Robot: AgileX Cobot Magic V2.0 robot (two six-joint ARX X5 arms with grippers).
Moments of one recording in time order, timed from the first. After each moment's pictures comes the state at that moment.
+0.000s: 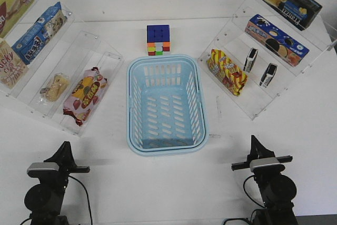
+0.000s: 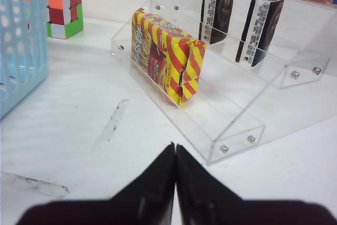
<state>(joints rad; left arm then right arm) -0.03 0.01 0.03 -0.01 -0.02 -0.02 0.09 0.01 0.02 -0.12 0.03 -0.10</state>
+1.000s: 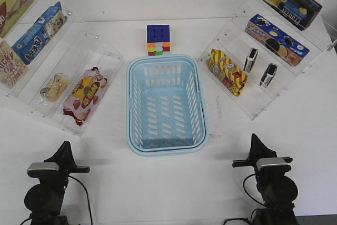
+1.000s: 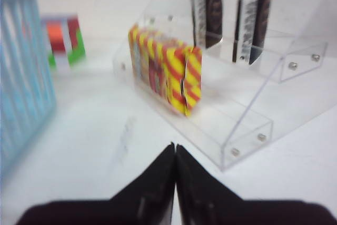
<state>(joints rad) -0.03 0.01 0.03 -0.01 -0.02 -0.02 0.09 0.01 0.02 -0.06 0.03 0.14</state>
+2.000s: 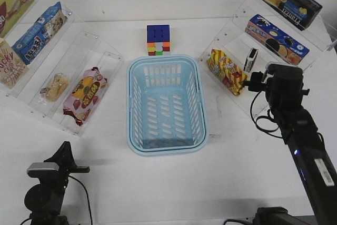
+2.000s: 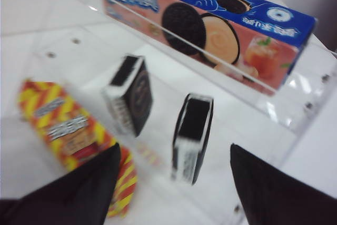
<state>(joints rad) -0.03 0.01 0.03 -0.01 -0.02 -0.02 -0.02 1.28 1.12 -0.36 0.21 0.15</state>
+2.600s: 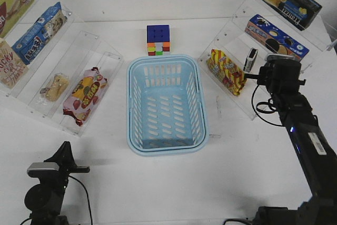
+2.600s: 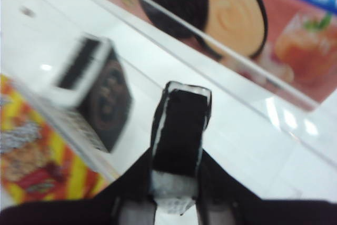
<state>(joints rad) -0.03 0.01 0.03 -0.01 -0.02 -0.02 -0.08 1.41 1.17 -0.26 0.06 0.11</state>
